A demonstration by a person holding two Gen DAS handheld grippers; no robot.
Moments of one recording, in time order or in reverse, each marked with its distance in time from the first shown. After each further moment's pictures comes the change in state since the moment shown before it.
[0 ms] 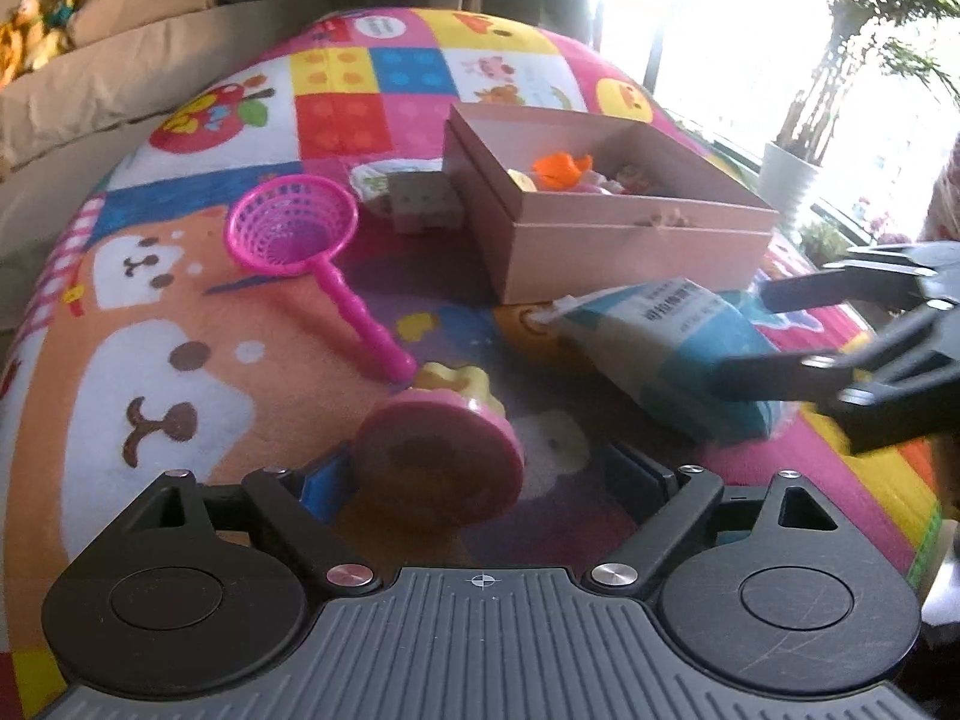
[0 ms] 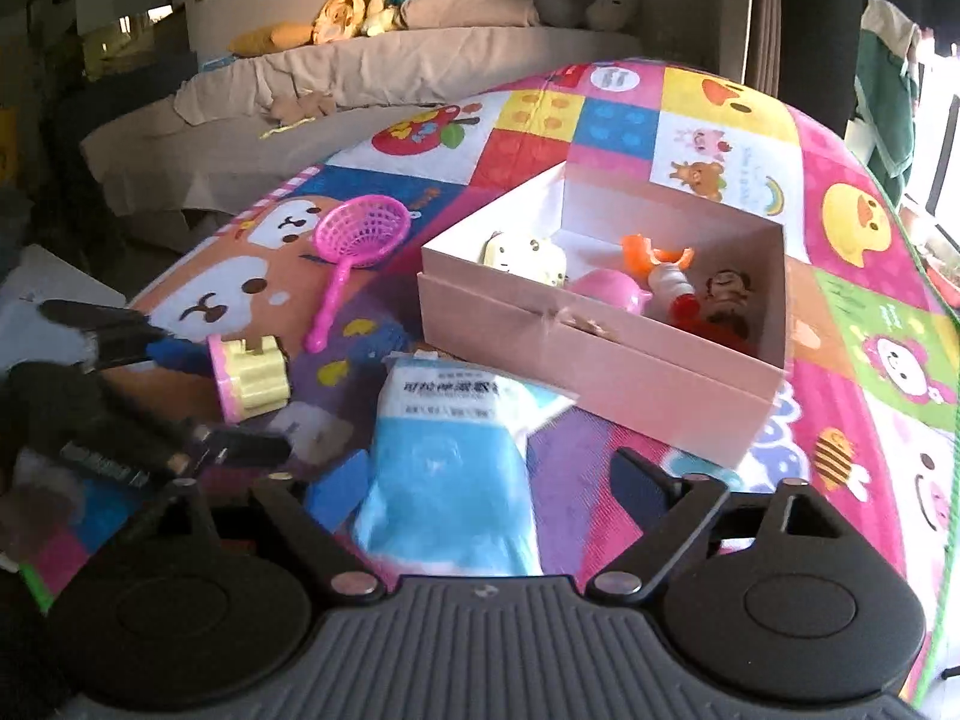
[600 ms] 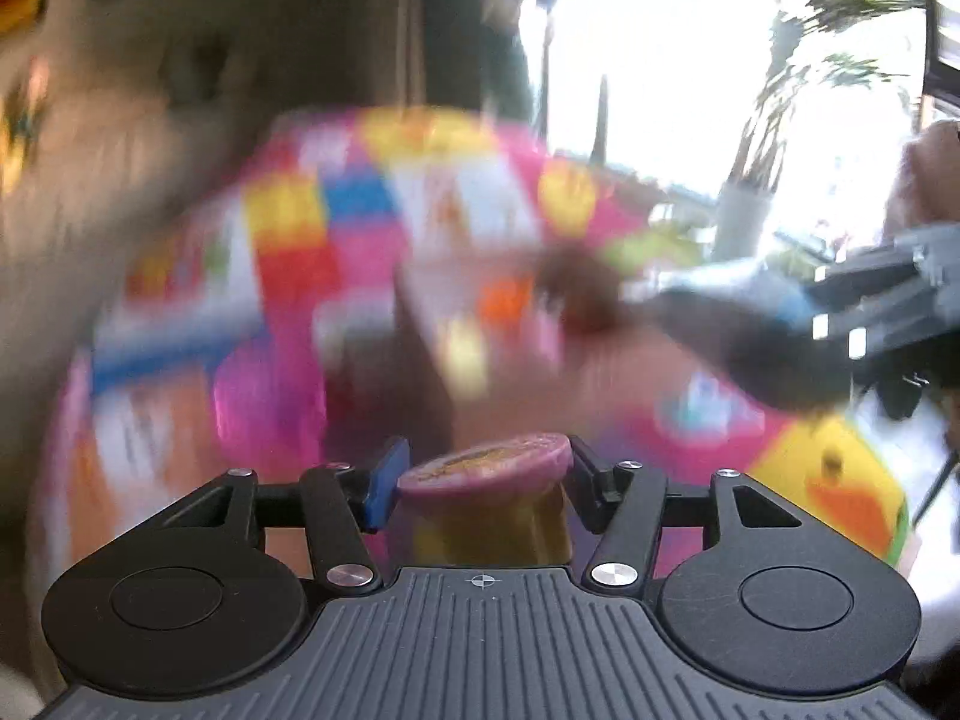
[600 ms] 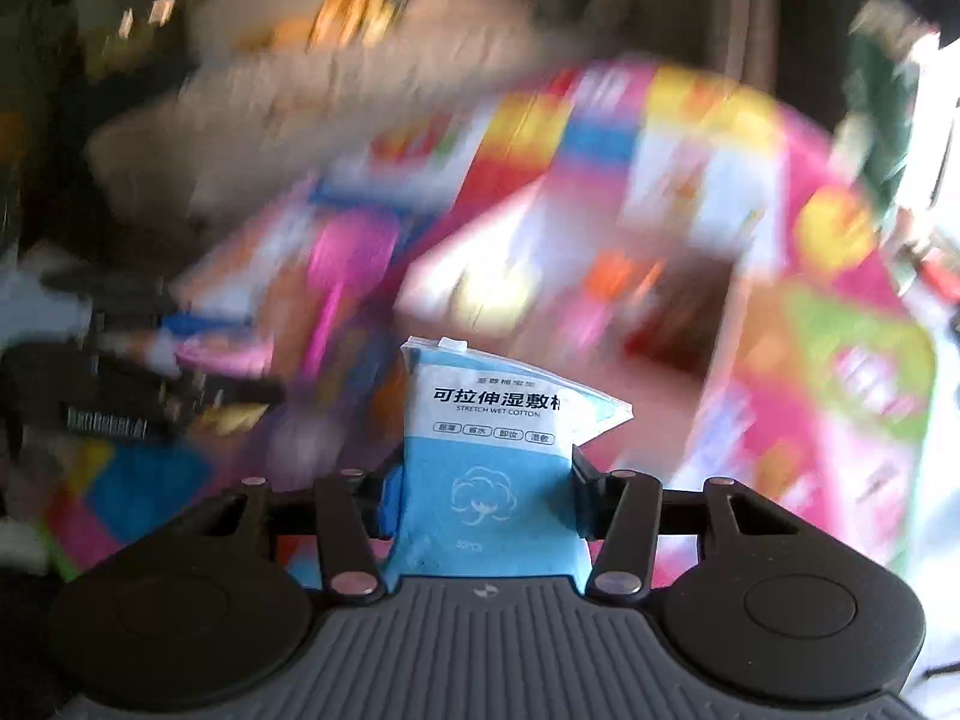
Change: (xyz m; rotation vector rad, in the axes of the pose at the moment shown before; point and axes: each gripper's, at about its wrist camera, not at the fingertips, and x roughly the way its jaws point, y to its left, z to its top) left arm -0.047 -0.029 0.074 0.161 -0.194 -0.022; right arm -0.088 -0.040 0.045 0.037 -0.116 -0.052
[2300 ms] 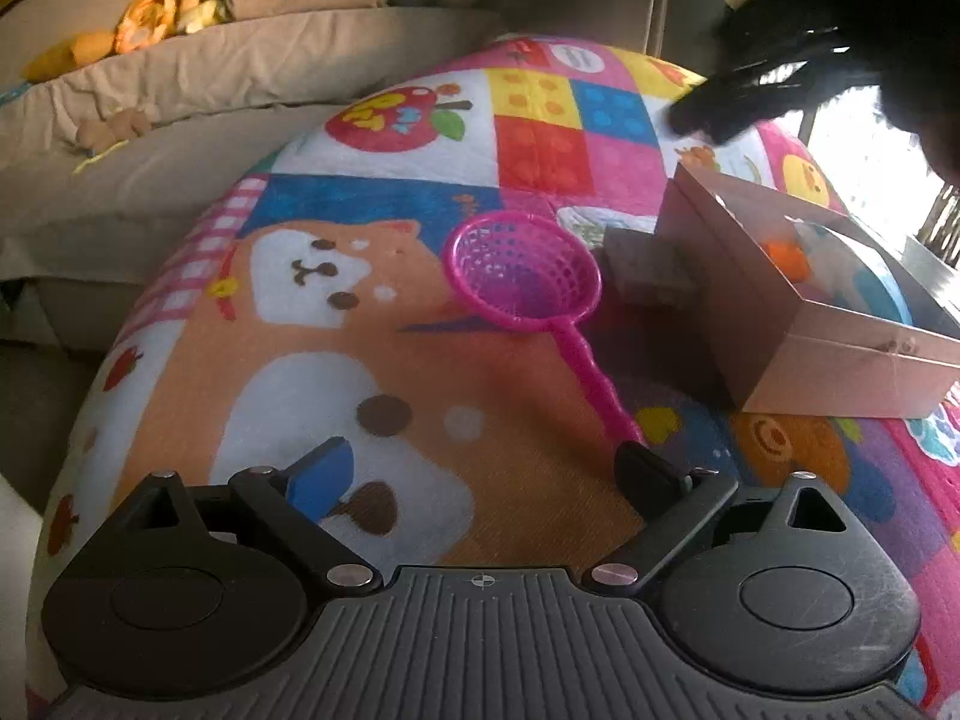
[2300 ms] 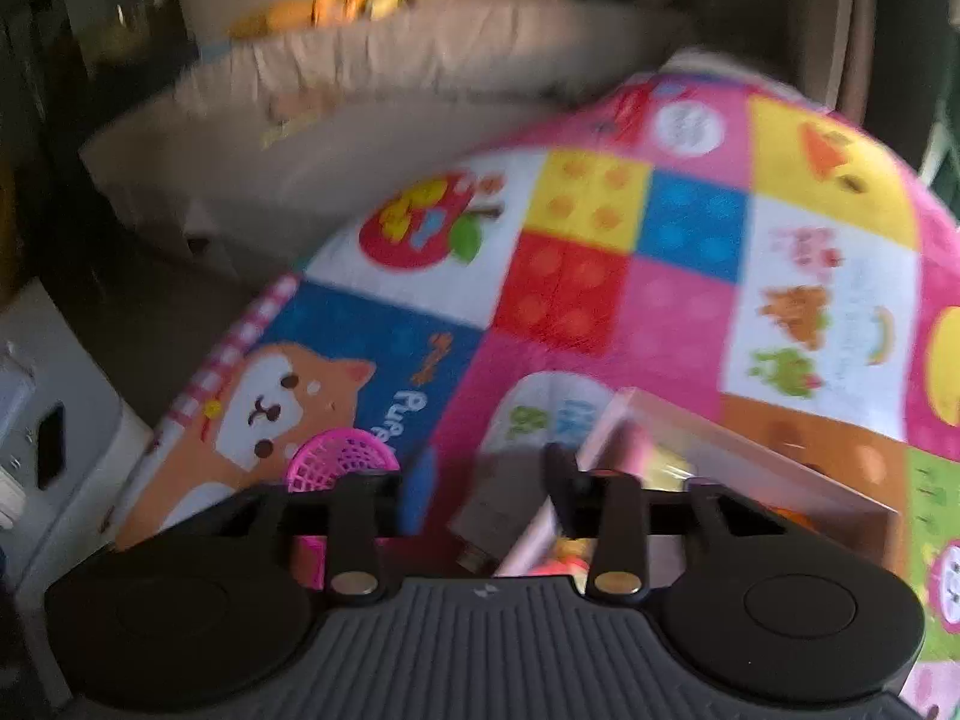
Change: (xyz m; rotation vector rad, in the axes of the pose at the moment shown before) left arm 0.059 0.093 -0.081 -0.346 0.133 0.284; right arm 0.233 0.065 0.147 -0.066 0.273 0.083
